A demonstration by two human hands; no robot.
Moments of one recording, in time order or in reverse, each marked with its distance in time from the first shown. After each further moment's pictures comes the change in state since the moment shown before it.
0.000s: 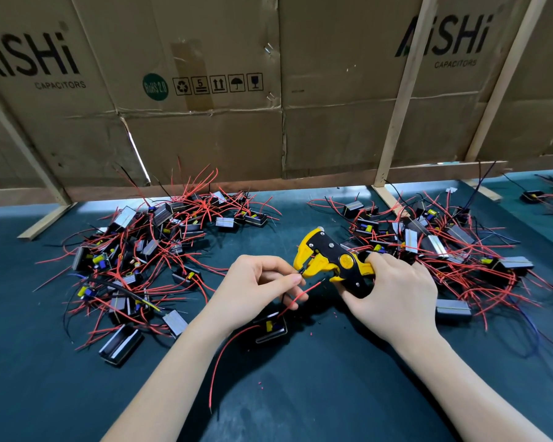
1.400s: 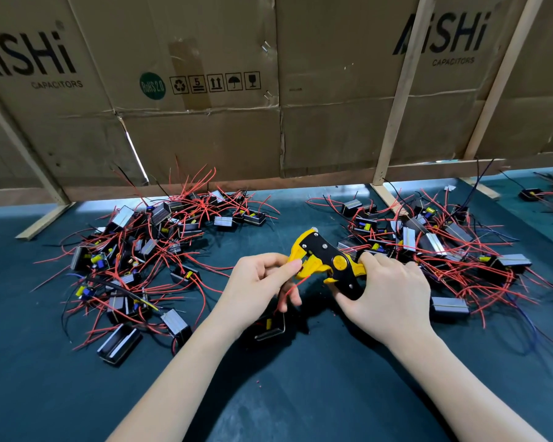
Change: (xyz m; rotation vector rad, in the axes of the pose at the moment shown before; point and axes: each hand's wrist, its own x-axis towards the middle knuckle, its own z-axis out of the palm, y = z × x) left_hand 0.005 -0.002 0.013 -0.093 0.089 -0.017; right_hand 0.001 -0.007 -0.005 -0.075 -0.054 -0.031
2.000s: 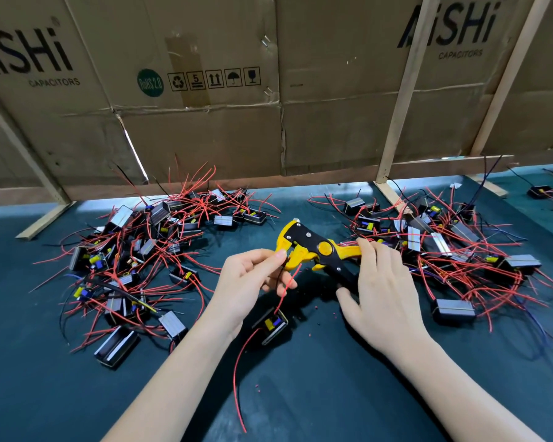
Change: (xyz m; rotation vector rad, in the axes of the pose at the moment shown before) left_hand 0.003 -0.001 -0.004 -0.128 0.123 -0.024; right_hand -0.001 -0.004 0.002 0.094 -0.204 0.007
